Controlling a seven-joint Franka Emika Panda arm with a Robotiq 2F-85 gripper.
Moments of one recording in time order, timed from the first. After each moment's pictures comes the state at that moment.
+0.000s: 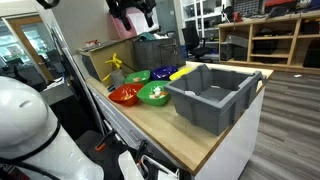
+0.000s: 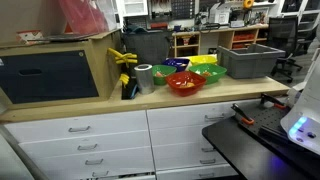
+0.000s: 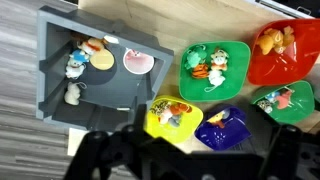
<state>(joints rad) -0.11 -0.84 -0.26 -2.51 -0.09 1.96 -0.26</state>
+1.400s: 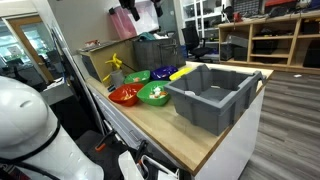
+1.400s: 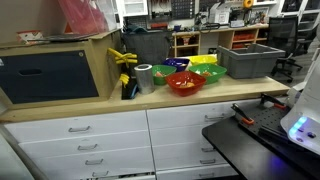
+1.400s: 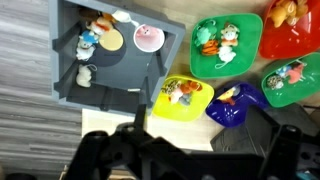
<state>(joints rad) -0.10 -0.75 -0.31 -2.42 -0.08 2.02 -0.26</state>
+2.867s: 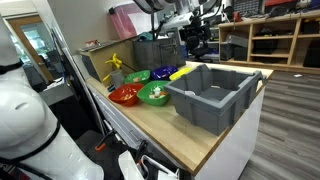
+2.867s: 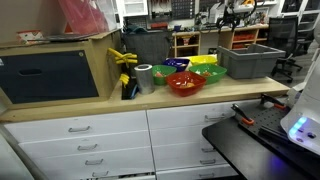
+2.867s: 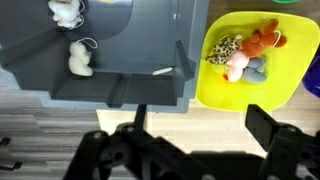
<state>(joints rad) -0.16 0.19 -0.22 -1.94 0.00 2.37 -0.01</state>
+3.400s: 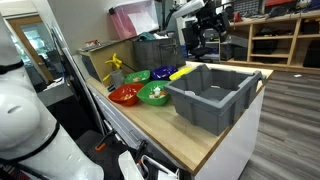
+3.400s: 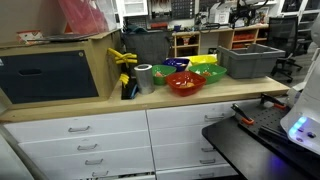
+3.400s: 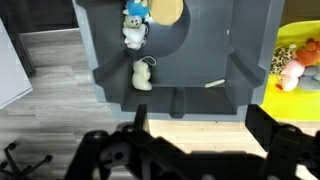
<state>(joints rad) -0.23 0.19 -0.26 -1.84 -0.10 2.18 0.01</state>
